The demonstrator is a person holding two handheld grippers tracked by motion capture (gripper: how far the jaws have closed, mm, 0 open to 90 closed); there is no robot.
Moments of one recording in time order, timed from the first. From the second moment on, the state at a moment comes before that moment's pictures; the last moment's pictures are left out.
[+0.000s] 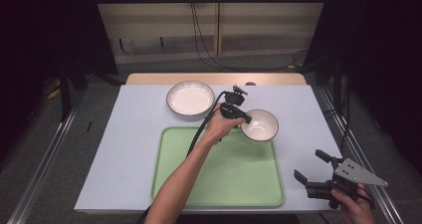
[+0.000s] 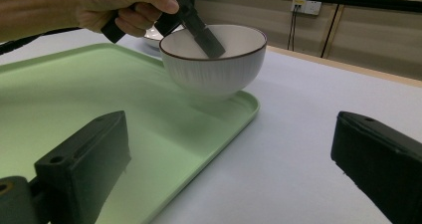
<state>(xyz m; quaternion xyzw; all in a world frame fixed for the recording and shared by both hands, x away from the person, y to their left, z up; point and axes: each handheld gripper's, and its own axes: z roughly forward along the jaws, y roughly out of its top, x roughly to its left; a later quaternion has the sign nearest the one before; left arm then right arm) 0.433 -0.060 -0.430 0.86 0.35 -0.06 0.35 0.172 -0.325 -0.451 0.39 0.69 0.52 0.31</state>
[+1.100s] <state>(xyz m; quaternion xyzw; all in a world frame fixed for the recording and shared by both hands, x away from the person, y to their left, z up) 0.429 -0.080 -0.453 0.87 0.37 -0.05 0.33 0.171 -0.326 -0.451 0.39 0.70 0.52 0.30</state>
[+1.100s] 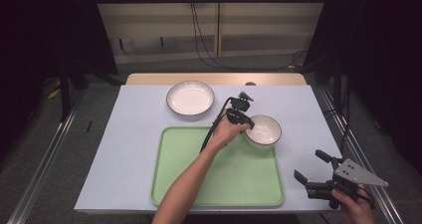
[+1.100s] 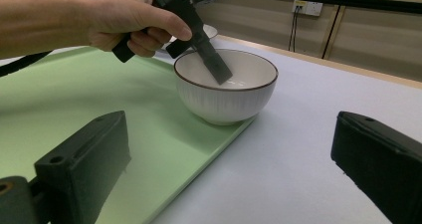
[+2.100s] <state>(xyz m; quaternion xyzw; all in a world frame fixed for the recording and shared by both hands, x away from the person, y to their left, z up) 0.425 -0.076 -0.455 0.87 0.32 -0.01 0.37 0.172 -0.325 -0.451 0.39 0.69 0.53 0.30</state>
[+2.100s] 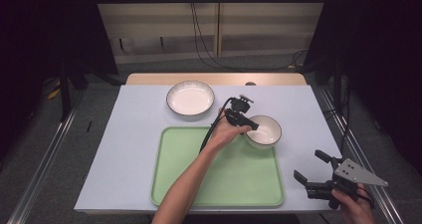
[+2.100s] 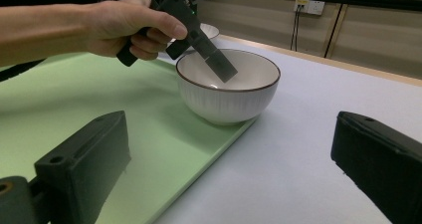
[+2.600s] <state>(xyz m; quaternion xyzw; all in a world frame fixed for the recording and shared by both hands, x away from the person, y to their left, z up) 0.421 -0.065 -0.449 0.84 0.33 0.04 0.42 0.172 -0.326 -0.451 0.39 0.69 0.53 0.30</state>
